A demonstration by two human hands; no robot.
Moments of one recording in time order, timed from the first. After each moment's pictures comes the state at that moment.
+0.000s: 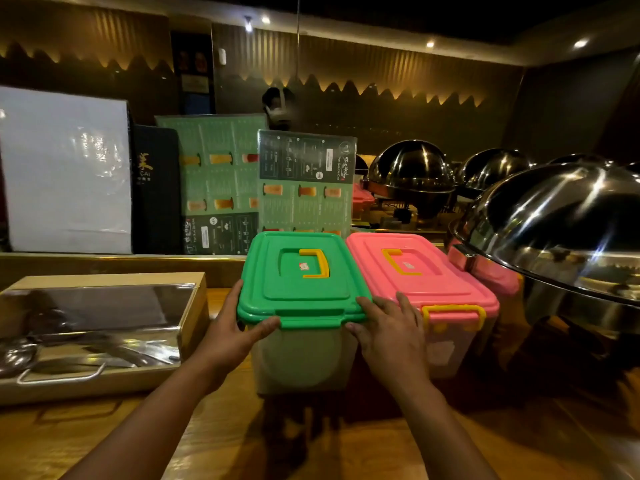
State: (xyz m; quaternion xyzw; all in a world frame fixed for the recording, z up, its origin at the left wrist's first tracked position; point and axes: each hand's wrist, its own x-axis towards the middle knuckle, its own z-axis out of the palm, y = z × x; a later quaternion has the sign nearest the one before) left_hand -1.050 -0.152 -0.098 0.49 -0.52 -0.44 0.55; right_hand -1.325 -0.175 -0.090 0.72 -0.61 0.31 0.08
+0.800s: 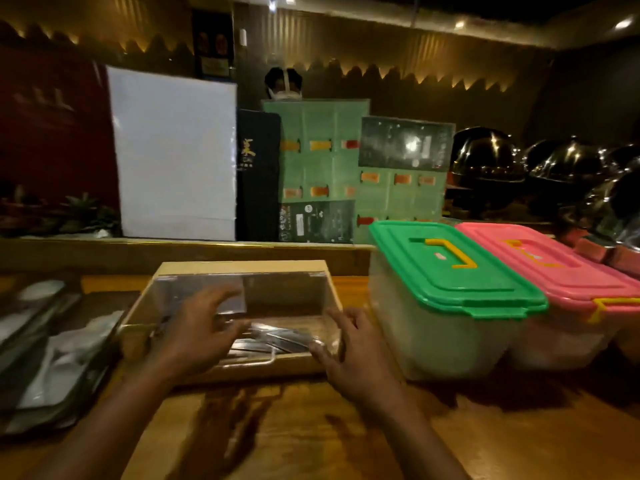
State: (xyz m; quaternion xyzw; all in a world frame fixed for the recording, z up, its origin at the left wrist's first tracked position) left_hand -0.723 -0.097 -0.111 0.64 -0.66 -0.10 0.38; right_hand -1.000 -0.118 -0.136 0.78 -0.53 0.34 -0.10
